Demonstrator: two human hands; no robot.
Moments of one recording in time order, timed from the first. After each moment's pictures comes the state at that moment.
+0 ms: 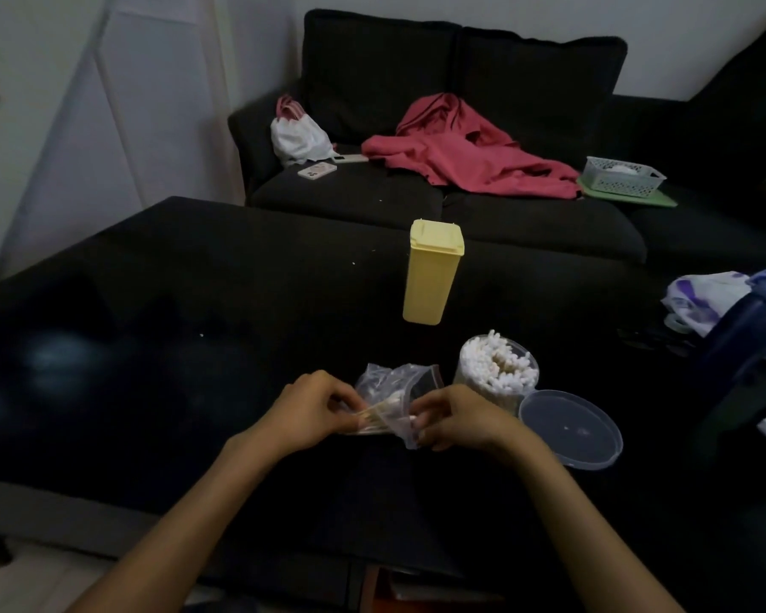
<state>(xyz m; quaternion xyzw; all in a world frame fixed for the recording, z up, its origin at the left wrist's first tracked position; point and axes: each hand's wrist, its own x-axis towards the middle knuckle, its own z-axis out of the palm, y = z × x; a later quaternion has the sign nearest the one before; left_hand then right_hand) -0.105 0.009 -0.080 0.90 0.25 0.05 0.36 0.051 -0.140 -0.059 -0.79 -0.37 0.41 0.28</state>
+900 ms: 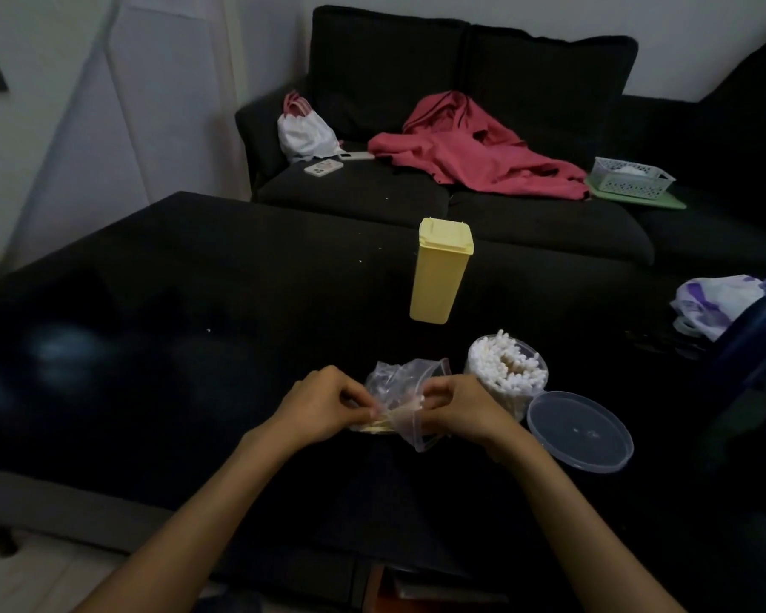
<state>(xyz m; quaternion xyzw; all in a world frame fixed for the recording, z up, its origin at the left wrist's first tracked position) -0.100 0.007 -0.078 0.89 0.26 0.04 0.37 0.045 -0.132 -0.065 -0.76 -0.36 0.36 0.40</state>
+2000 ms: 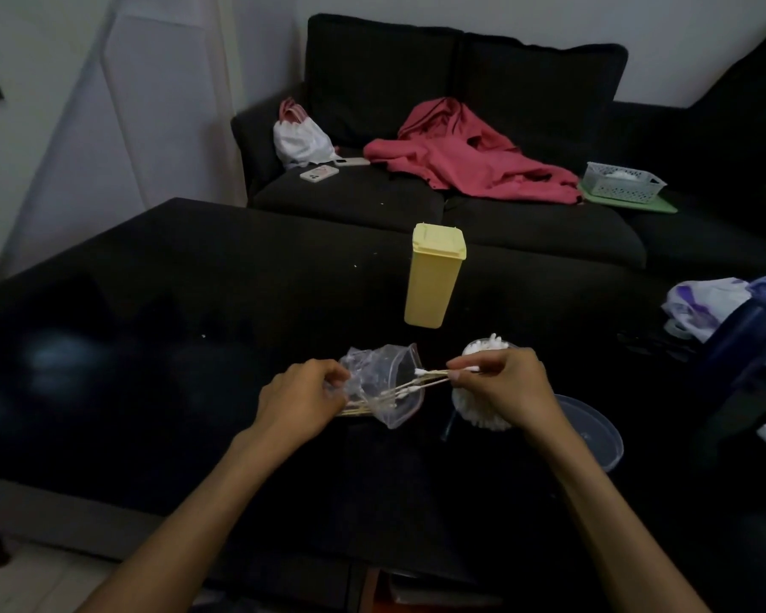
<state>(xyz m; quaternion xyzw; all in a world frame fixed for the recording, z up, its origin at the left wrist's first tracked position) -0.103 0.006 -0.074 0.89 0.37 0.12 0.23 0.068 -0.158 -0.034 -0.80 -0.34 0.15 0.46</state>
